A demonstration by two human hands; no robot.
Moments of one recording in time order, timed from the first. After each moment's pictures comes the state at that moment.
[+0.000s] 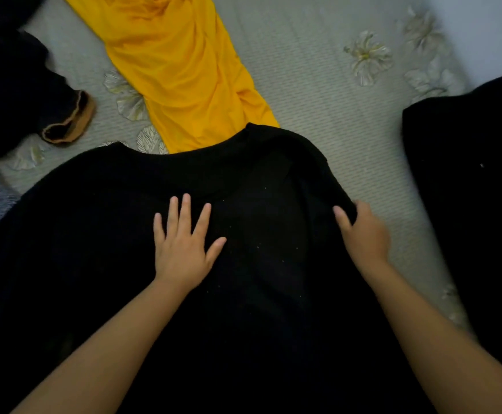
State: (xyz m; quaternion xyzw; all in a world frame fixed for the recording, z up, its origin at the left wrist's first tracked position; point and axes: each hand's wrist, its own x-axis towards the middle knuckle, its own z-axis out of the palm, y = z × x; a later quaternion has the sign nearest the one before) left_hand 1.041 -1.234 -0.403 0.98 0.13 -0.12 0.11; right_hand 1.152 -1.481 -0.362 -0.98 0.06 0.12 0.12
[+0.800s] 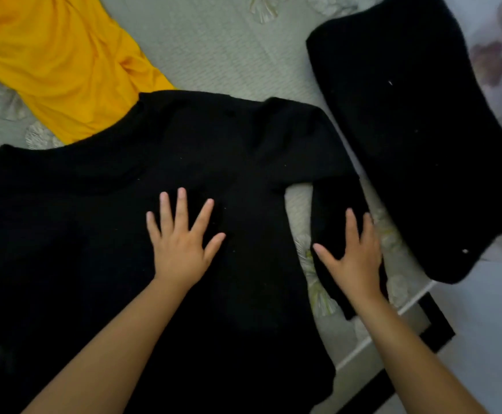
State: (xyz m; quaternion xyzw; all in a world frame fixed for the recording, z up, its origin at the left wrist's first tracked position) left_hand 1.040 -1.334 -0.383 0.98 0.02 -0.14 0.14; right_hand 1.038 -1.599 -0.364 -0.98 0.11 0.10 0.14
